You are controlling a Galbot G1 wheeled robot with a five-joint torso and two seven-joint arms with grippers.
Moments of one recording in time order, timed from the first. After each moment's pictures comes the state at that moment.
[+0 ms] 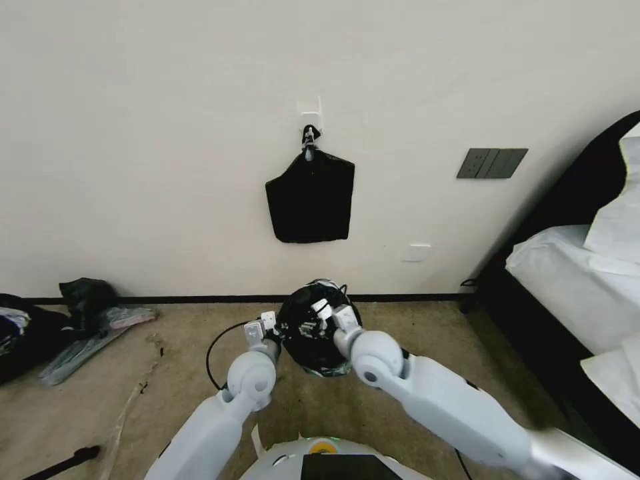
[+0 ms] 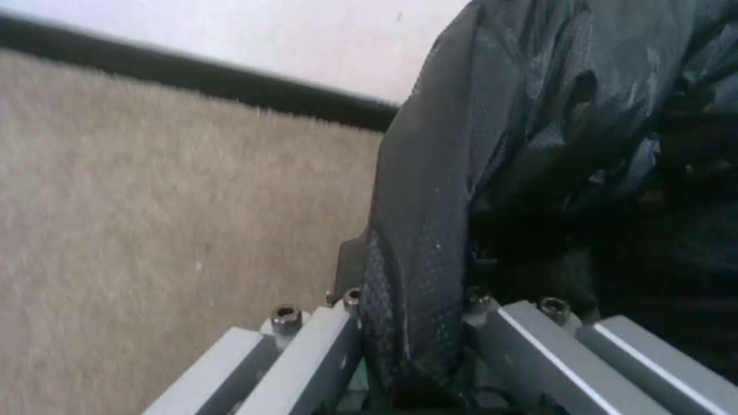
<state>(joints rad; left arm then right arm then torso) 1.19 -1.15 -0.08 -2.03 -1.03 0.48 -0.80 -0.80 0.96 -0.32 2.14 0.86 -0.71 0.49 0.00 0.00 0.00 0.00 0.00</state>
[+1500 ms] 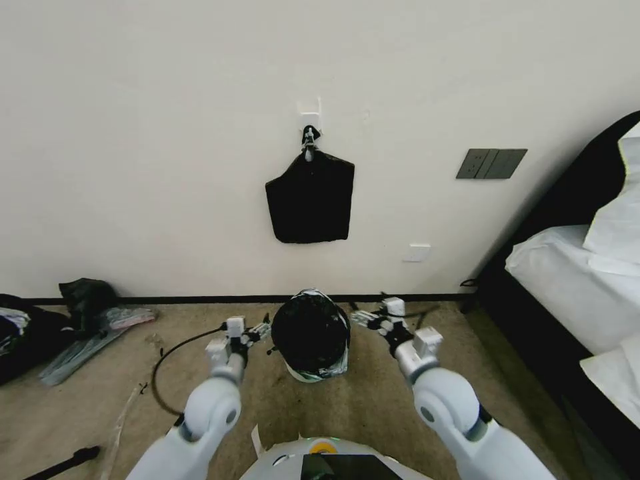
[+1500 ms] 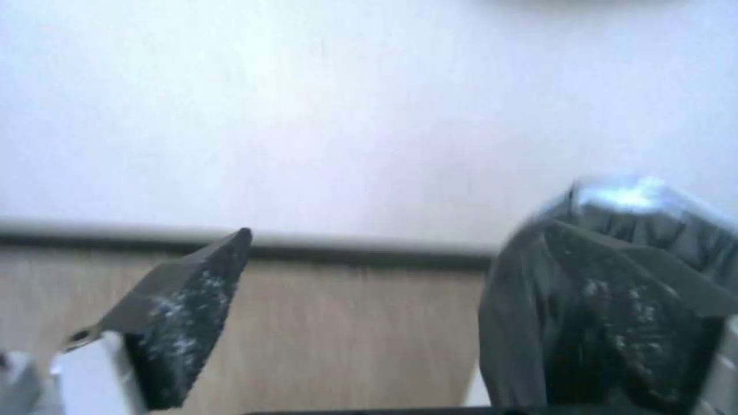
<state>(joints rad) 1.54 -1.11 -0.35 -2.14 -0.47 0.15 -0.39 -1.47 1.09 0.32 2.23 0.38 -0.19 0.21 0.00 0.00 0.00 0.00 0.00</state>
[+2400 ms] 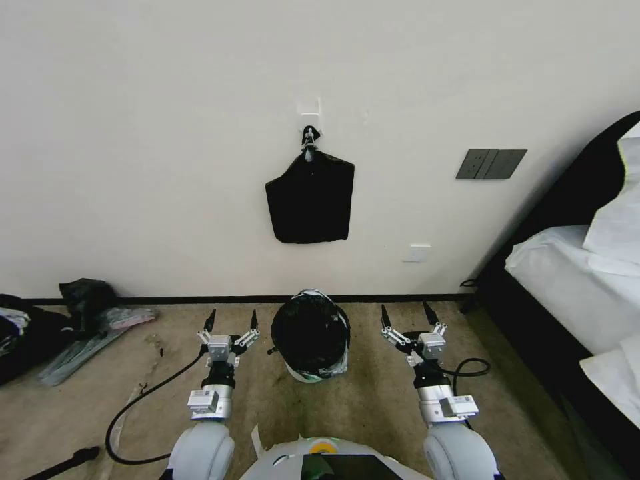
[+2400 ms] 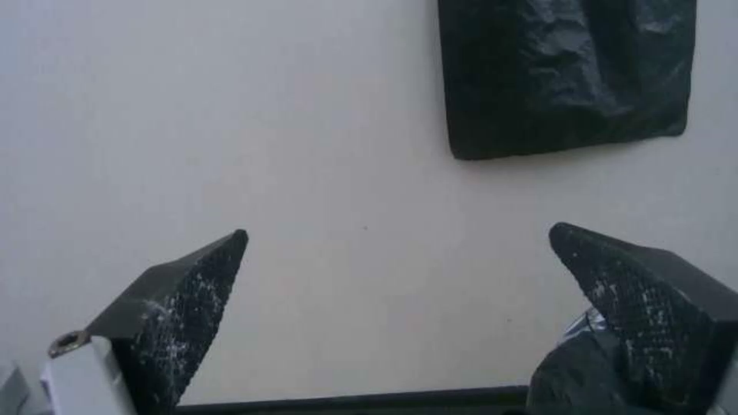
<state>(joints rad) 1.74 -1.32 -0.46 -2.18 -0.04 -0.19 -0.25 -1.75 1.36 0.49 2.21 0.05 0.27 0.09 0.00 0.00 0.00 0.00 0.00</state>
